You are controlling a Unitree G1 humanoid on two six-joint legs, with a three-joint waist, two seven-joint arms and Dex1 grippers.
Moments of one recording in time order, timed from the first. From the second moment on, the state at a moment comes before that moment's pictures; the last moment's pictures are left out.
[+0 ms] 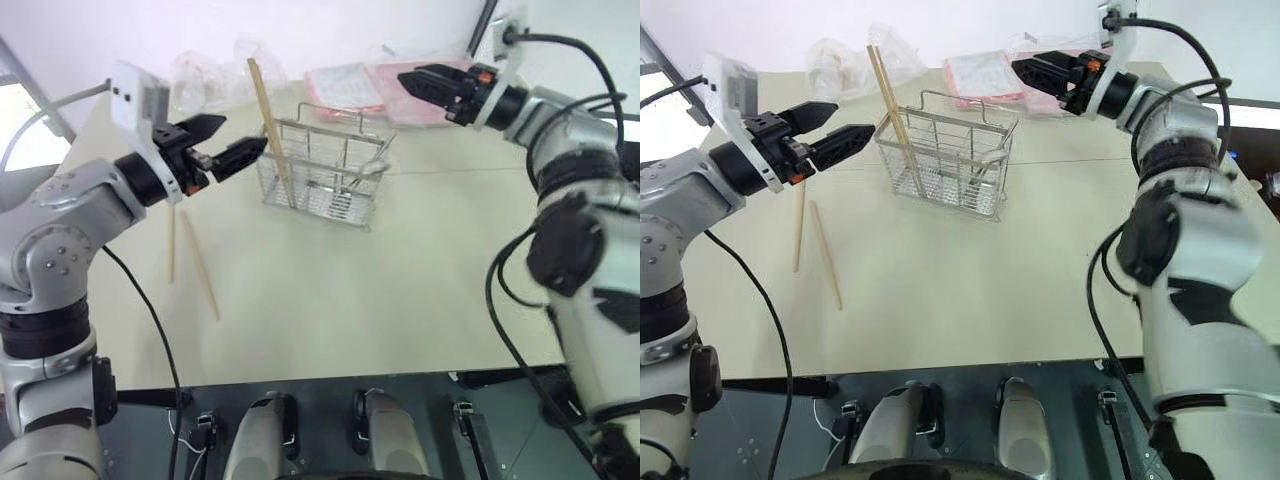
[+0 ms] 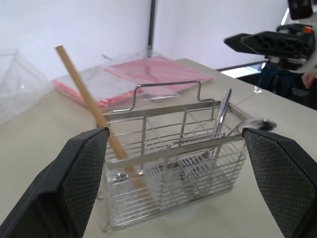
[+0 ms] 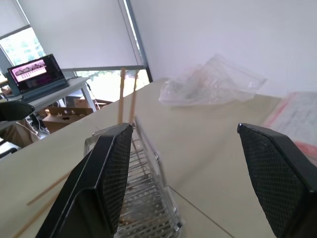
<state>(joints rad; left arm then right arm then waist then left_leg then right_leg) -0.68 0.69 0.27 -0.29 -0.88 0.96 -0.38 -1.29 -0.49 -0.38 0.87 0.16 0.54 1.10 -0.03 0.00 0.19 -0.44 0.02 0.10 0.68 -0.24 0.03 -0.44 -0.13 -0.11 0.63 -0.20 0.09</state>
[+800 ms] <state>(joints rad) -1.17 0.58 0.26 1.03 -0.35 0.77 -0.05 -0.80 -0.73 -0.36 -0.04 0.78 1.09 1.14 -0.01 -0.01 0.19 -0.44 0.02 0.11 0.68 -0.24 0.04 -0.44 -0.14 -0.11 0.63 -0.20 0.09</state>
